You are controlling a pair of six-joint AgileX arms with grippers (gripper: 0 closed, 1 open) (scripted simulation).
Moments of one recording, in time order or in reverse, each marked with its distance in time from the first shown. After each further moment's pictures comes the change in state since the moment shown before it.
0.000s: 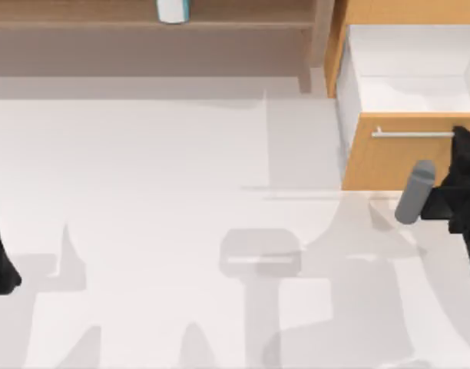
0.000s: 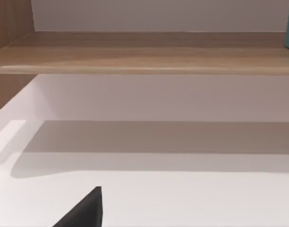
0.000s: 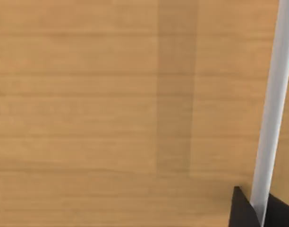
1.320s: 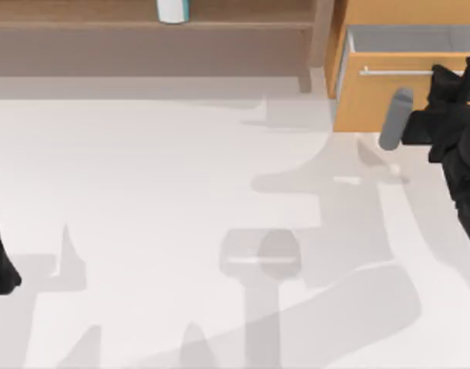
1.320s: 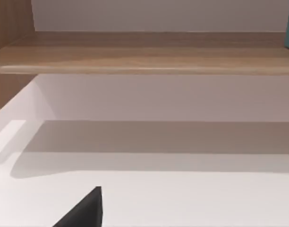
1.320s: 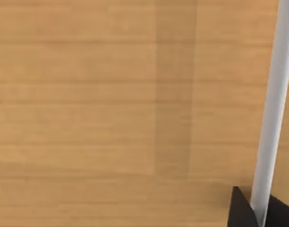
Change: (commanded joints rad) left arm 0.000 0.000 0.000 0.000 0.000 0.000; right arm -0.099 0.157 0.444 -0.285 -0.098 0.000
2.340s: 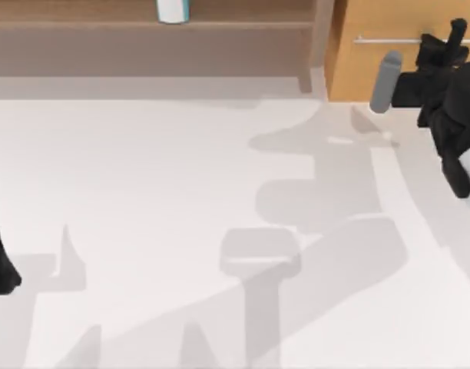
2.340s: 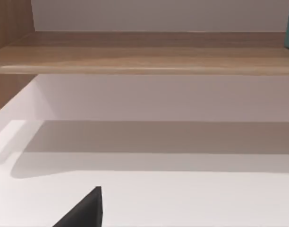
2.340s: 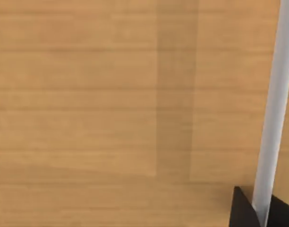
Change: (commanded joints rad) left arm 0.000 0.000 0.000 0.000 0.000 0.000; right arm -0.033 0.127 0.294 -0.169 -0.035 0.001
